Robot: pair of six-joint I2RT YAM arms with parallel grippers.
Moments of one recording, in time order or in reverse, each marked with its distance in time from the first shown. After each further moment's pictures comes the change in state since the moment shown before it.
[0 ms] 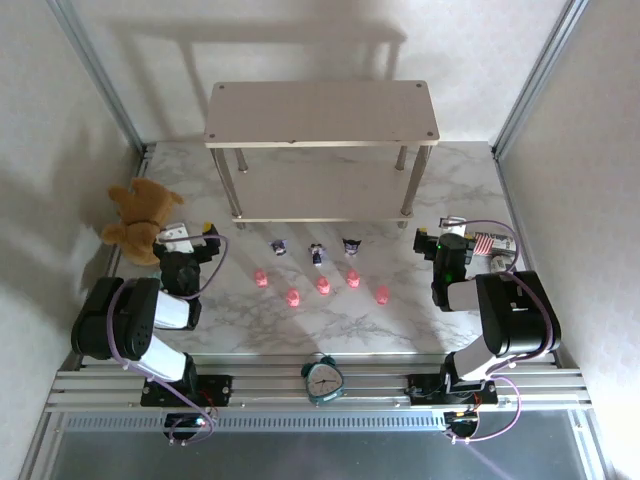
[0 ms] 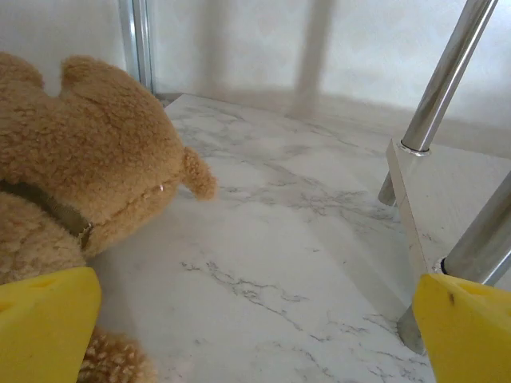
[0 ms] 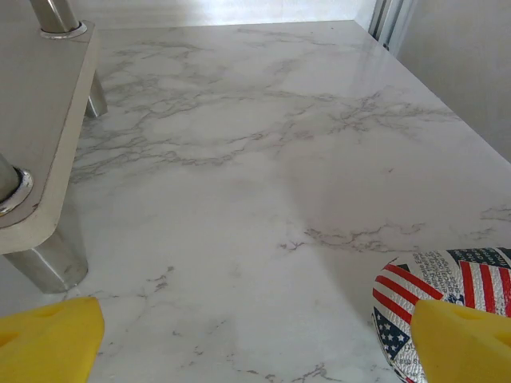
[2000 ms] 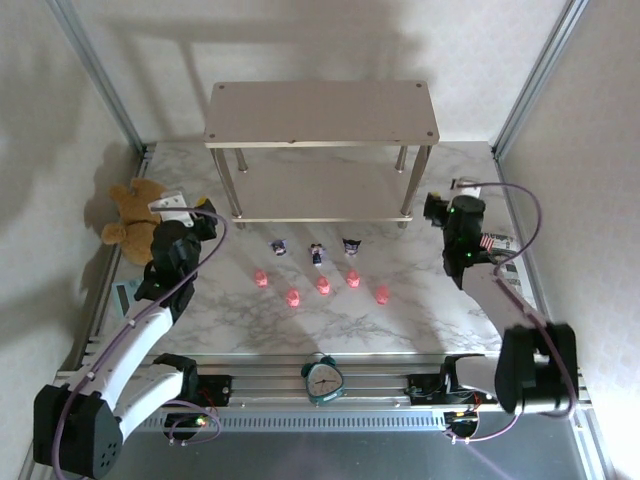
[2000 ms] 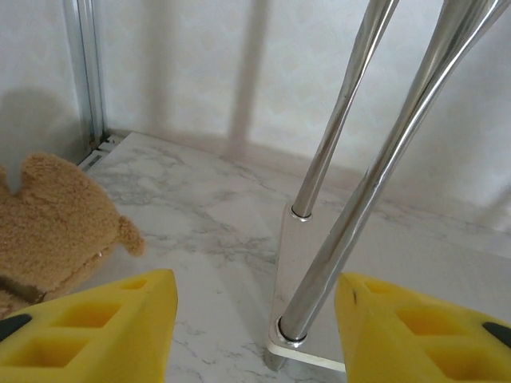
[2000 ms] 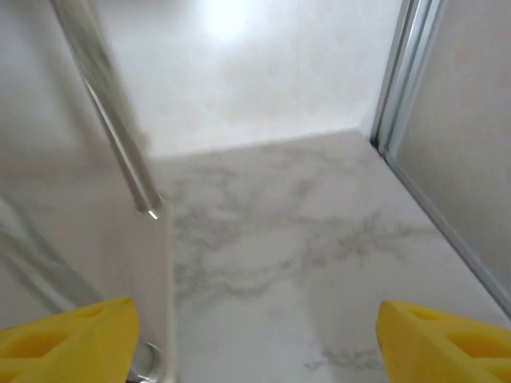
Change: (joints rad) left arm -0.201 -0.608 0.388 -1.044 -0.121 -0.137; right arm 0.040 -0.389 0.389 -0.685 -0.023 0.067
